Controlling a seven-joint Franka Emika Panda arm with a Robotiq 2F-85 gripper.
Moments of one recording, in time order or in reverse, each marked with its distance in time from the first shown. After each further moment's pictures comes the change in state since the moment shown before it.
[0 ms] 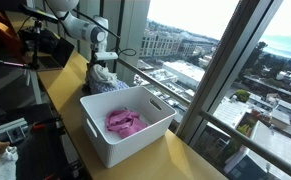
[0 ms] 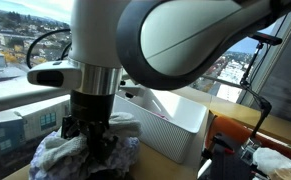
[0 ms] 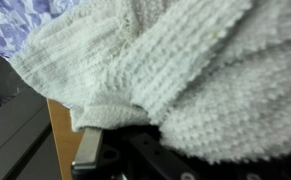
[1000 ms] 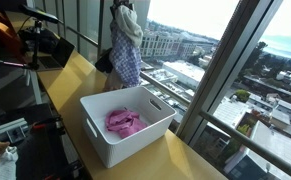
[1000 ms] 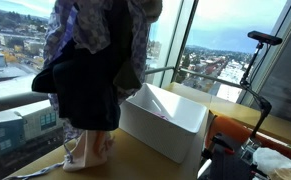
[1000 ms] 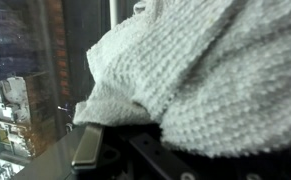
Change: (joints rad) arm -0.040 -0.336 -0.099 0.290 -0.002 -0.332 -0.150
